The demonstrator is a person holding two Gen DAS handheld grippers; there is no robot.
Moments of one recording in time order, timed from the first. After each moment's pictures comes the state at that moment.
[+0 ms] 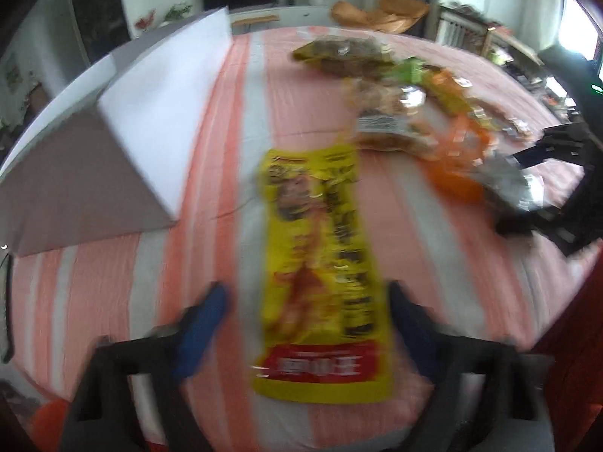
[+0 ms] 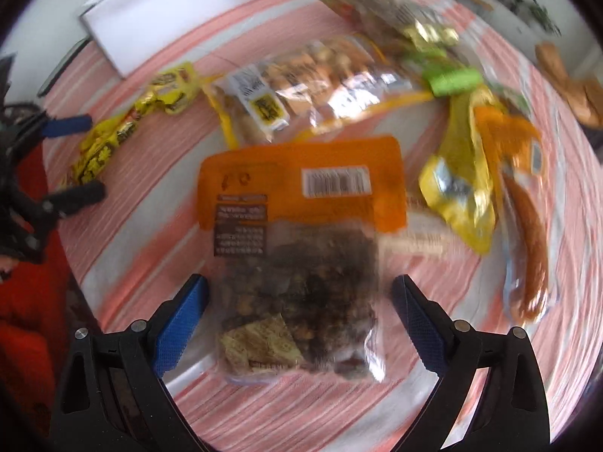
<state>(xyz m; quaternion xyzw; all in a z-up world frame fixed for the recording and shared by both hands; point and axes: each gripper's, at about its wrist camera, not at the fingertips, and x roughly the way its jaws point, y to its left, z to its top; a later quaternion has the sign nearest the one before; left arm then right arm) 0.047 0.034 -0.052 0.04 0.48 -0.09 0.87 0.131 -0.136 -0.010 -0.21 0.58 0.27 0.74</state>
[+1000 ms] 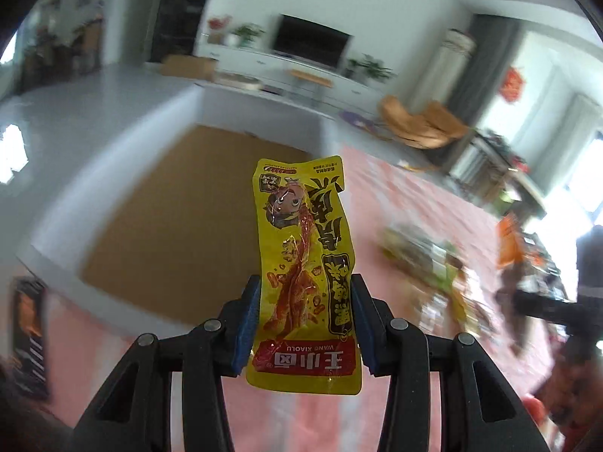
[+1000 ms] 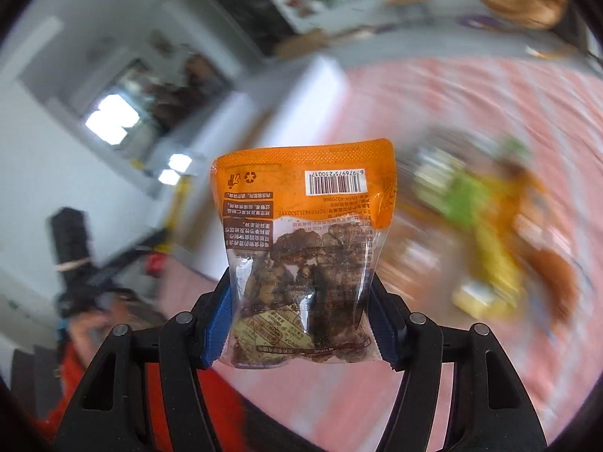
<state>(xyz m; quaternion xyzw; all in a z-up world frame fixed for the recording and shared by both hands) 0.125 0.220 0.091 -0.15 0.38 -0.03 0.91 0.168 -0.092 0.132 0.13 0.48 0.34 0.80</state>
